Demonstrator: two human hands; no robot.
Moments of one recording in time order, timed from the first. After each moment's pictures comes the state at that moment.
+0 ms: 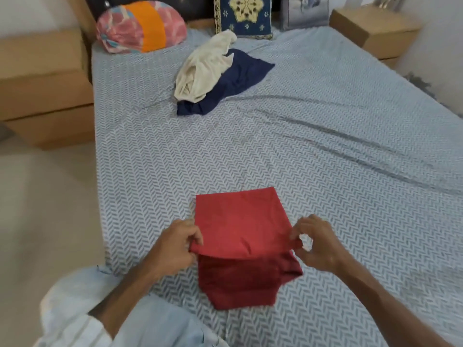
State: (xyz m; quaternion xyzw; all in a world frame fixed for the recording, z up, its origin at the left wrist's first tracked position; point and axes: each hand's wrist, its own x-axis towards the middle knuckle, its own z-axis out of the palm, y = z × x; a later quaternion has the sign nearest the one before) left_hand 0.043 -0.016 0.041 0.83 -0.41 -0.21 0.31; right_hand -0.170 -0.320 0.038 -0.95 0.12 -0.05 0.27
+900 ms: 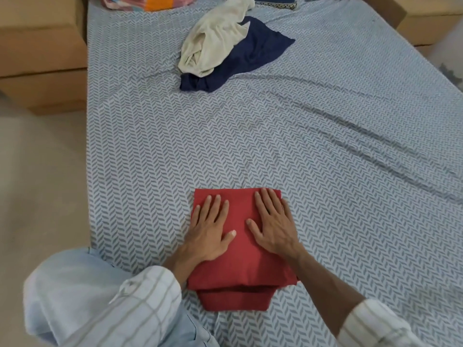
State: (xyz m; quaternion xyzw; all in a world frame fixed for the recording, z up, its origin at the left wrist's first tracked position) left_hand 0.024 -0.102 -0.054 0.90 -0.39 -0.20 0.05; right_hand -0.080 -0.296 -0.064 -0.98 0.17 0.05 0.10
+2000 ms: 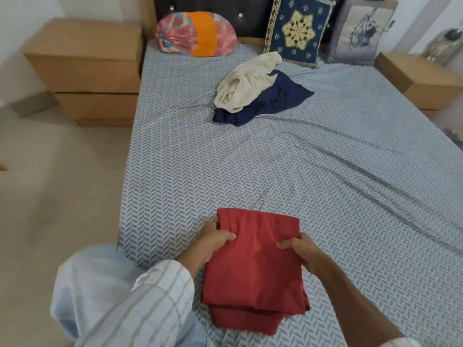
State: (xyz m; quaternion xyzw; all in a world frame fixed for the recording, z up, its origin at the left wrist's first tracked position) left_hand 0.057 -0.088 -0.016 0.77 0.09 -0.43 0.47; right_hand -0.071 -0.322 -0.006 -0.63 0.45 0.15 0.62
